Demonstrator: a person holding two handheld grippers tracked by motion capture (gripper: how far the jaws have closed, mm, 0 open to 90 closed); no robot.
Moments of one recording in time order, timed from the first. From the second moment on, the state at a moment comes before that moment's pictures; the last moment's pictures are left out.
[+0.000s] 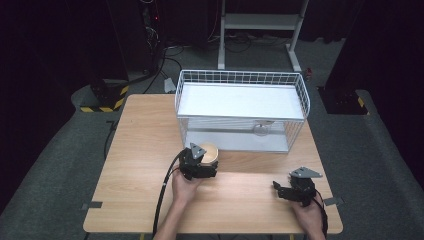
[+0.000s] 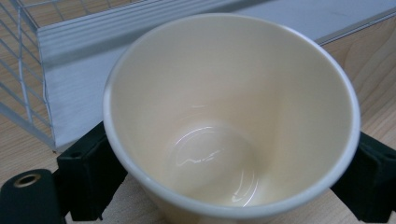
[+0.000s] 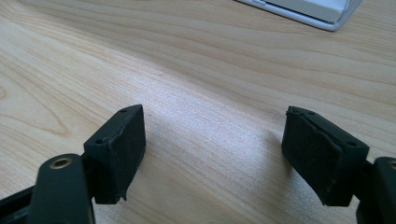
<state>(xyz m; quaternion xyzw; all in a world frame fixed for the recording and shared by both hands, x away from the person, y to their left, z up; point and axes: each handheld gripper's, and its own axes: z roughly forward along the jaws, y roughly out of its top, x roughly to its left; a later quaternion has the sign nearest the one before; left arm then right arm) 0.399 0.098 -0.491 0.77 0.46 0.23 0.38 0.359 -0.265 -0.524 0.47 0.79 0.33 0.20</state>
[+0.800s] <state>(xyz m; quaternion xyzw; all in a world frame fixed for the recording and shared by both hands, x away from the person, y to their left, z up) 0.400 0.097 -0.481 0.77 0.45 0.23 0.38 0.359 -0.265 -0.524 0.47 0.79 0.33 0.20</state>
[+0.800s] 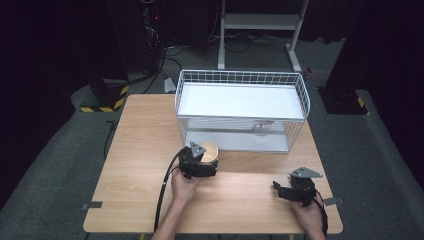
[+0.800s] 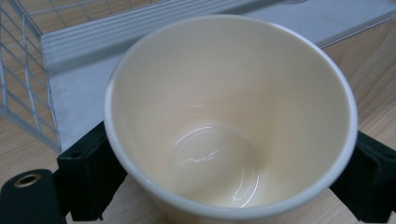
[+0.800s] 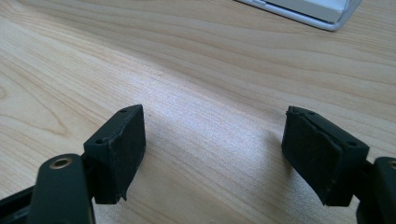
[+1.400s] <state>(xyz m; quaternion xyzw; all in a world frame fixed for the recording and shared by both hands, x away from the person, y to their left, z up) 0.423 0.080 -0.468 0.78 0.45 0.23 0.38 0.359 -0.265 -0.524 0.47 0.79 0.33 0.20</state>
